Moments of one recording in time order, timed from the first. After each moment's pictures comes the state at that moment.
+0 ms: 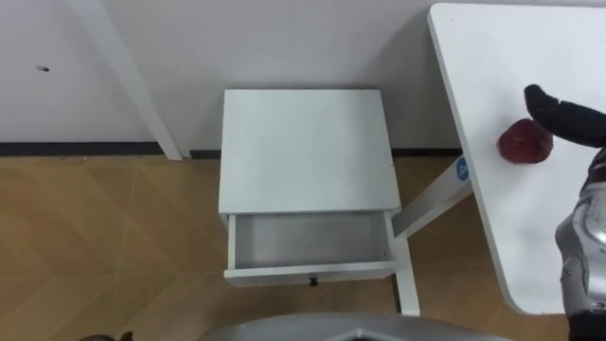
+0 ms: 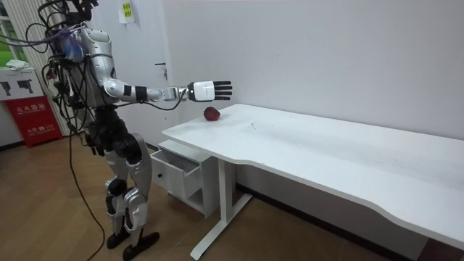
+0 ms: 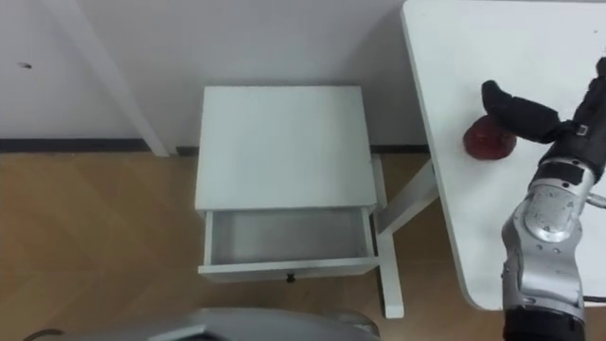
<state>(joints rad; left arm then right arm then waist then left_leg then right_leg) 0.29 0.24 0.12 1.09 0.30 0.01 0.14 0.12 -0.35 -0.26 0.18 0.16 -0.12 -0.27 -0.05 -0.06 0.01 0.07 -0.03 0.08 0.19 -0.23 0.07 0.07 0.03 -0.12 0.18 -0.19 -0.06</state>
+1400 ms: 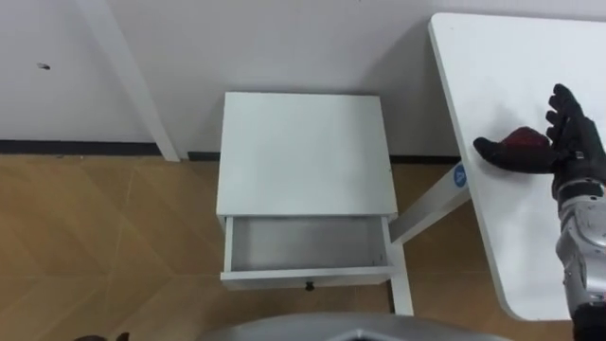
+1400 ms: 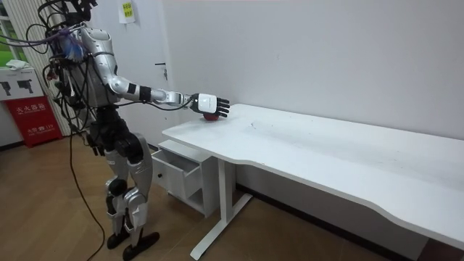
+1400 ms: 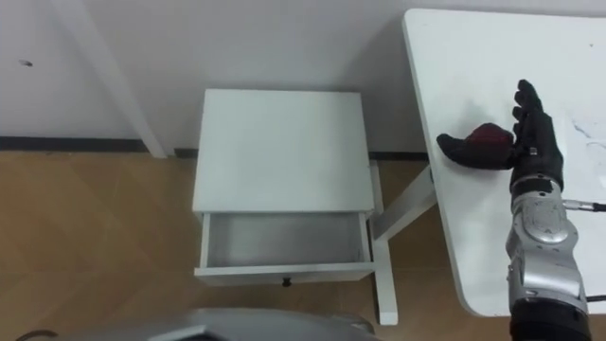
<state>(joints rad) 0.31 0.26 0.11 1.02 0.30 0.06 0.10 0.08 -0.40 -0.25 0.39 0.08 -0.03 -0.01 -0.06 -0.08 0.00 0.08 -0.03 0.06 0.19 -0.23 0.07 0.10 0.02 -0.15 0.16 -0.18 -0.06</state>
